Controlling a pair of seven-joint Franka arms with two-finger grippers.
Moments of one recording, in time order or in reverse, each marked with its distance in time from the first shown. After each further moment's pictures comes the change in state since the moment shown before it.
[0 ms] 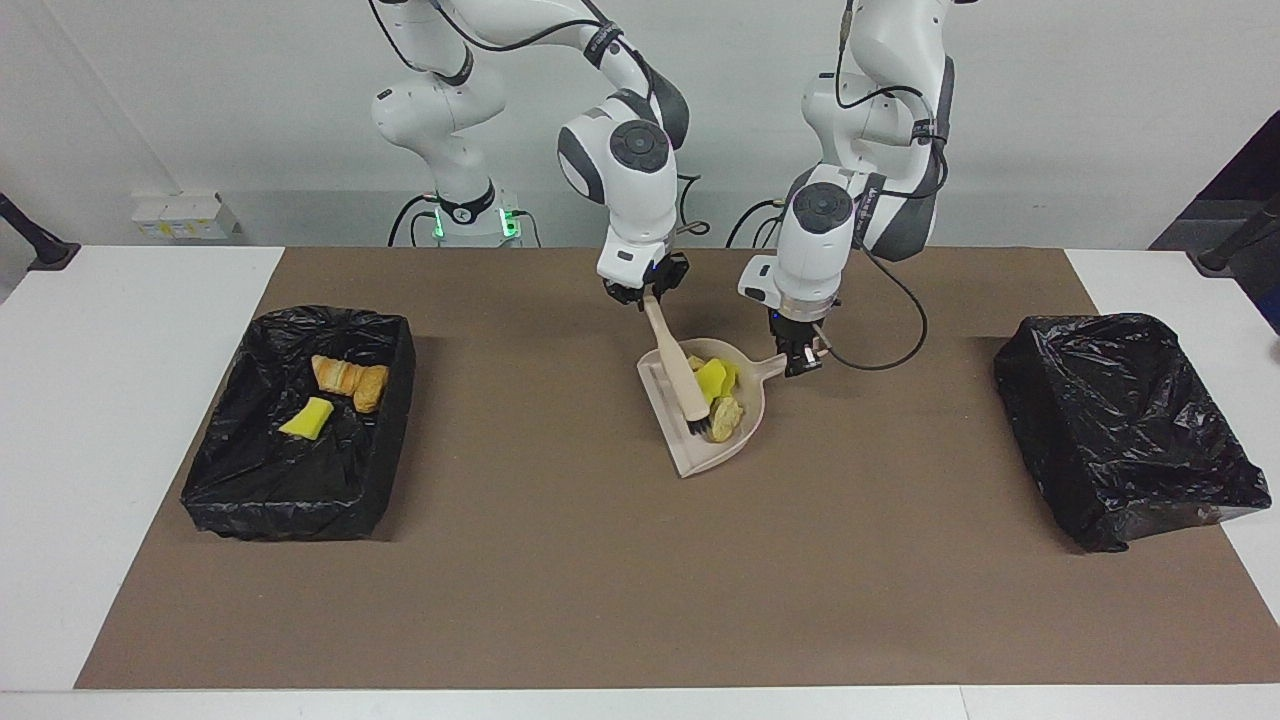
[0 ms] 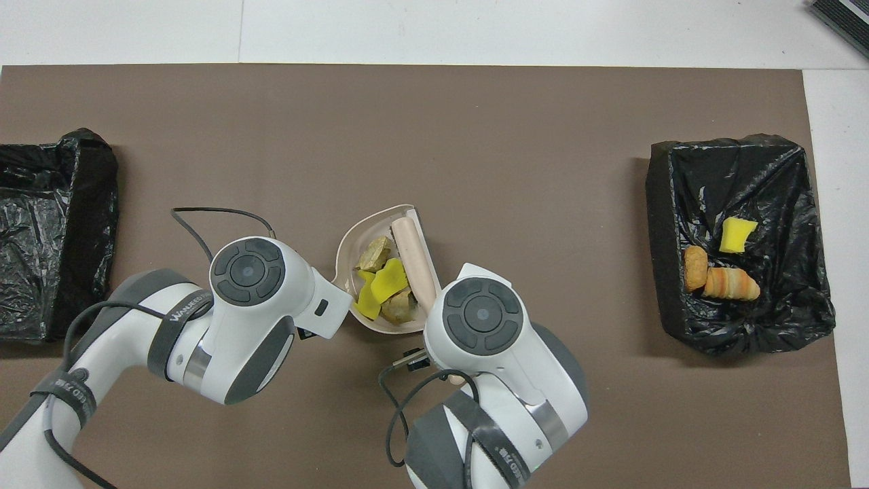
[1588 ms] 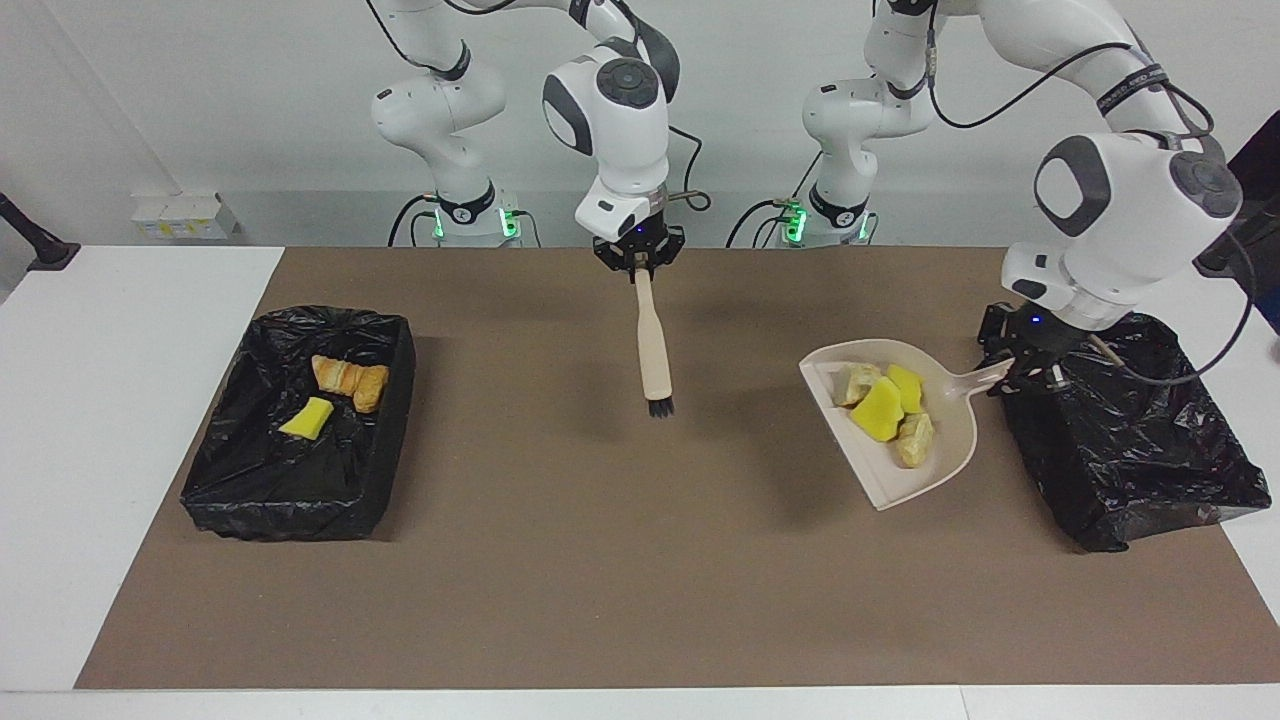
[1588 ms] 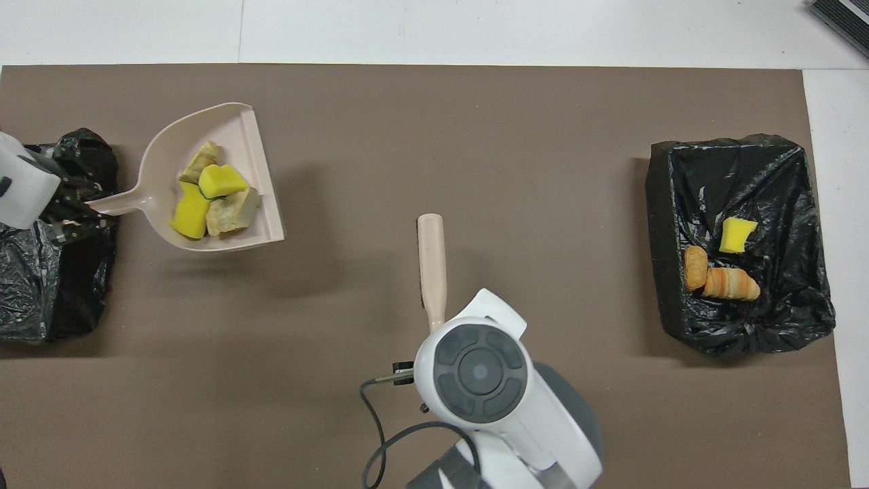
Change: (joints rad) left arm 0.546 0.114 0.026 0.498 -0.126 -0.348 0.652; right arm 0.077 -0.079 0.014 -0.009 -0.026 -0.018 0.358
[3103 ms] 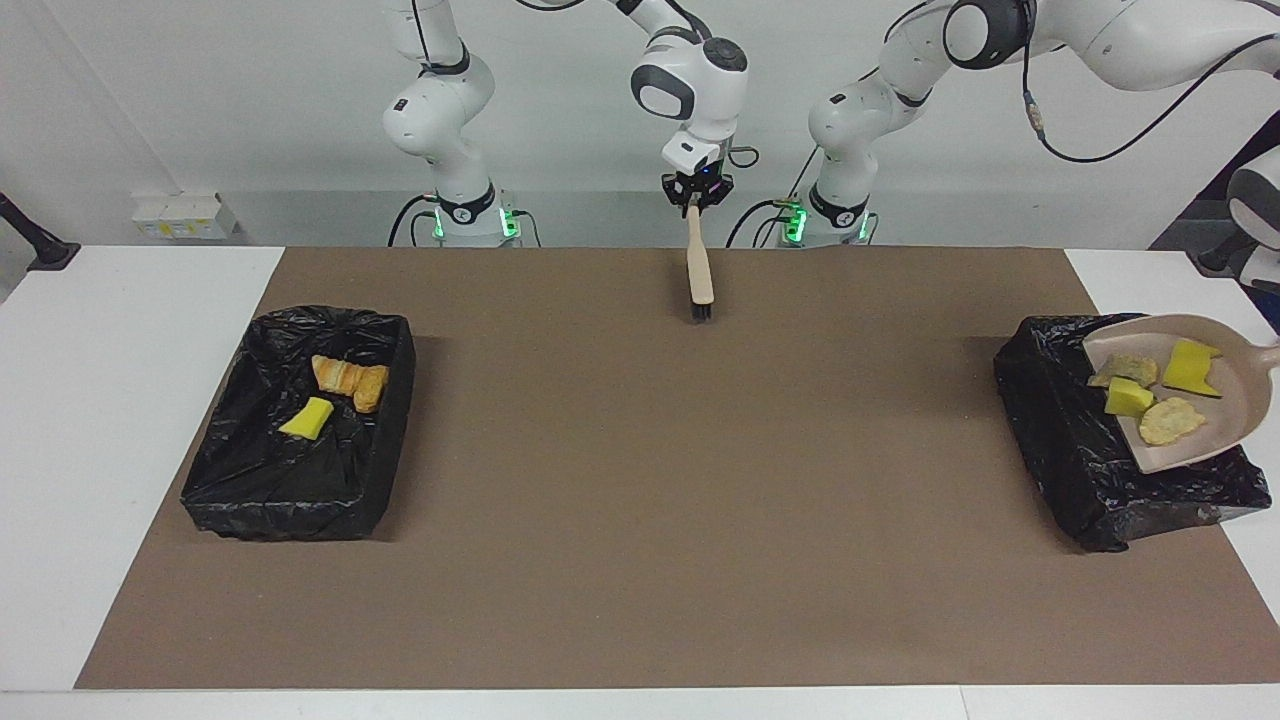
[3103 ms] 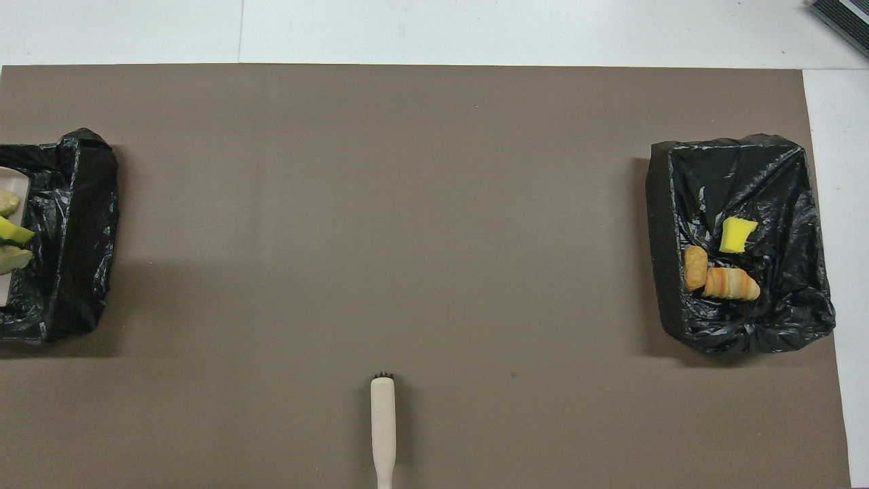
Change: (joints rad) left arm 0.269 0.214 -0.024 0.290 0.826 0.026 0.293; right arm 0.470 -0.006 0.010 -0.279 0.000 0.213 0.471
